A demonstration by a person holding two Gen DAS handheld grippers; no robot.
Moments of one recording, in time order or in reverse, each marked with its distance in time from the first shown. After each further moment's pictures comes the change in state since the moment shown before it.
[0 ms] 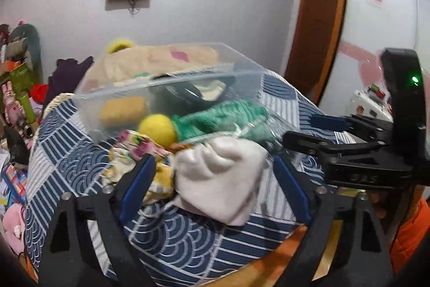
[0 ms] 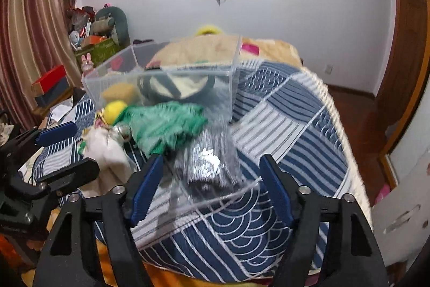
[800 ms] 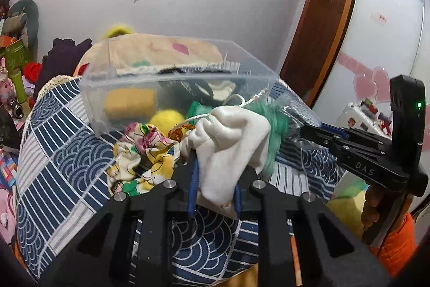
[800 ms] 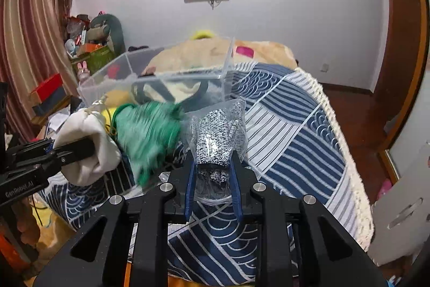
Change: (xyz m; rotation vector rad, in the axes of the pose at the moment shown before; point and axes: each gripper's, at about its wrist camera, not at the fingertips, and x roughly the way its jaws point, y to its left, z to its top) left arm -0.009 0.039 0.006 -0.117 0.005 -0.063; right arm -0.018 -0.008 0.002 0.040 -0.048 -0.021
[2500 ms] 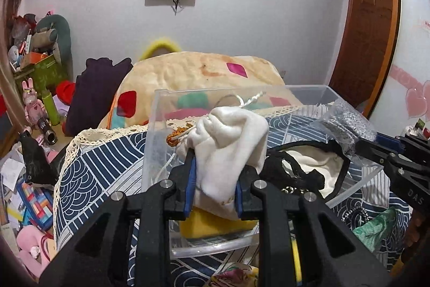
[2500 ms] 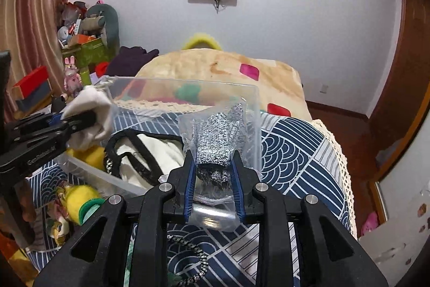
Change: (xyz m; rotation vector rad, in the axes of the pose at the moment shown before) left arm 0.079 0.077 0.093 0.012 -0.033 0.269; right arm 0.078 0.033 0.085 -0.126 0.006 -0.066
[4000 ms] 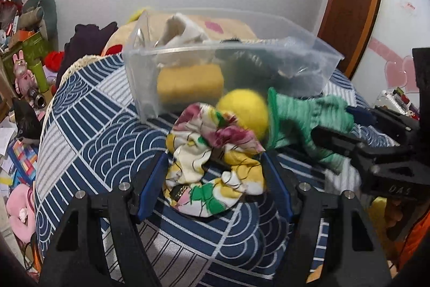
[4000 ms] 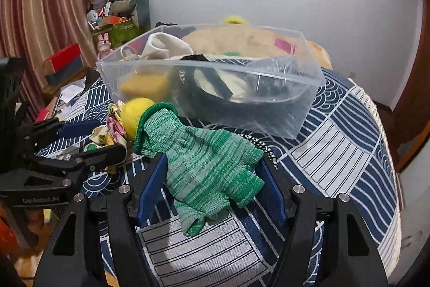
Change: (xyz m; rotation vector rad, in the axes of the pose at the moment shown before) left arm -0.056 -0.016 -0.101 0.005 0.154 -0.108; right arm -0.012 0.030 -0.066 -0.020 0.080 0.165
